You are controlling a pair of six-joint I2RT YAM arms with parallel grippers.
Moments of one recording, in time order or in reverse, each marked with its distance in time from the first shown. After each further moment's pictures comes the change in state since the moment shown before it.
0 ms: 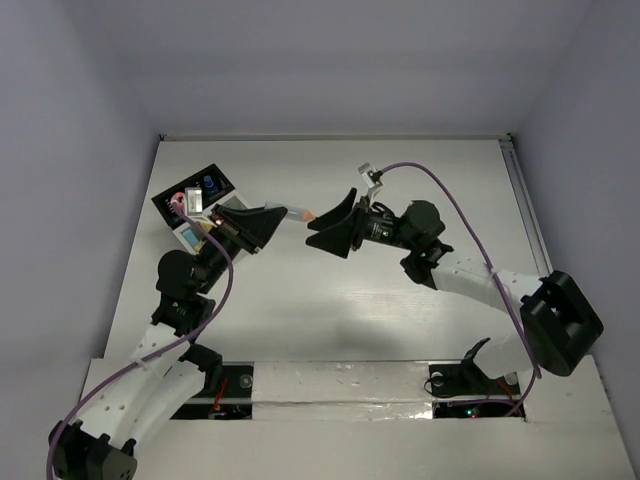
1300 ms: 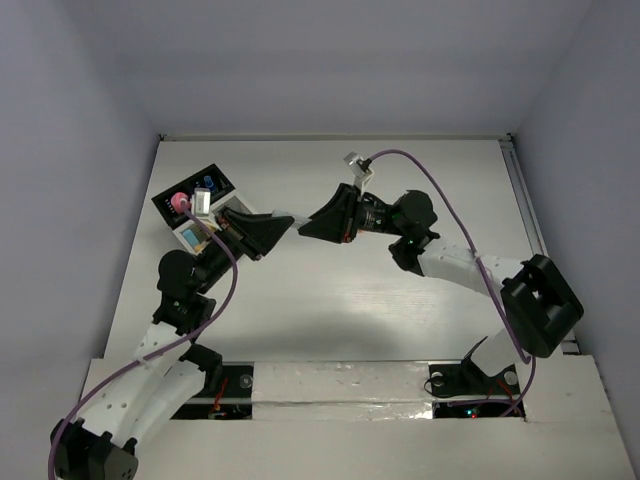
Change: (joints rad) left arm 0.005 0.019 -0.016 0.041 0.132 -0.017; right arm -0.002 0.145 0.125 0.190 -0.146 0.165
